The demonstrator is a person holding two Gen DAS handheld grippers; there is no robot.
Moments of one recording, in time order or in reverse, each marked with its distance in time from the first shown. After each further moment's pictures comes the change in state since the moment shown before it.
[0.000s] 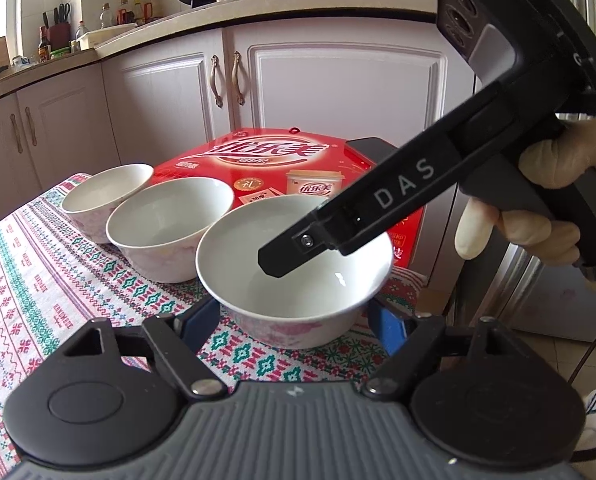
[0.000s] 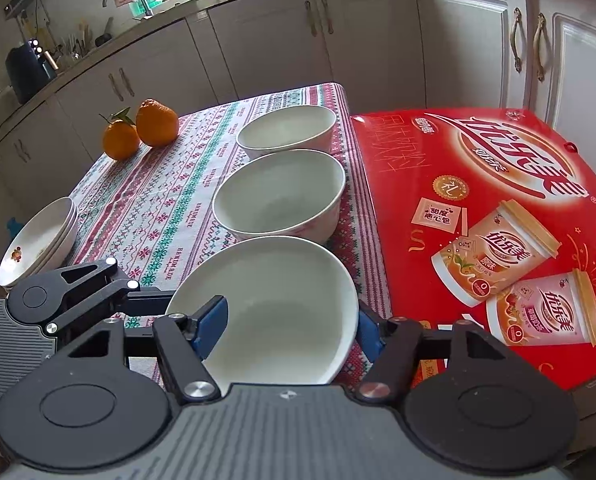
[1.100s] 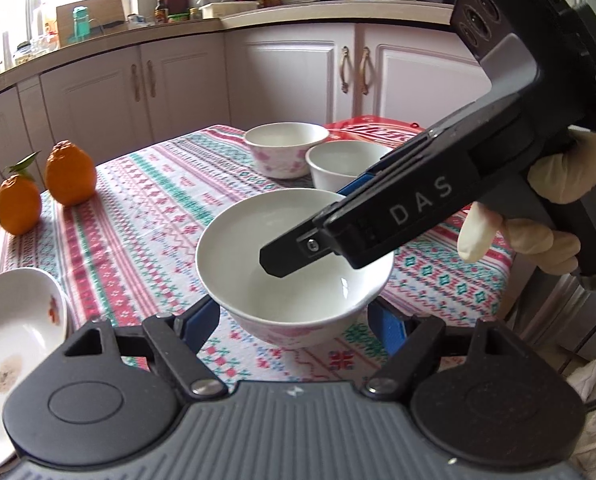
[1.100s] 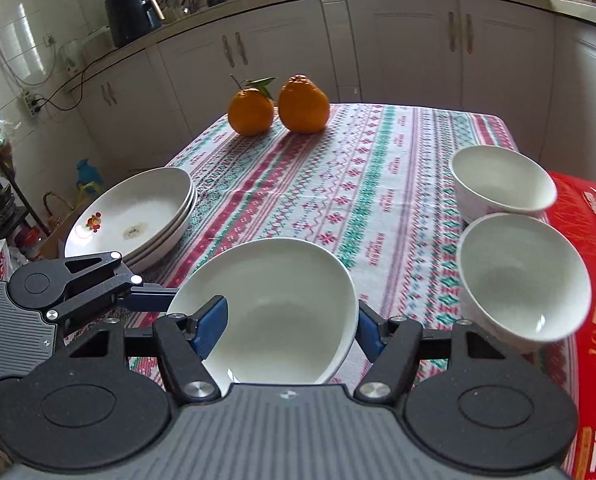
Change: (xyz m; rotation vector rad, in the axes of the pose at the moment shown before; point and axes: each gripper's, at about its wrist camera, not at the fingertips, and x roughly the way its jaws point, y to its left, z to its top) left arm -0.086 0.079 -0.054 -0.189 0.036 0.238; right arm 0.067 0.139 0.032 -0.248 0.036 0.202
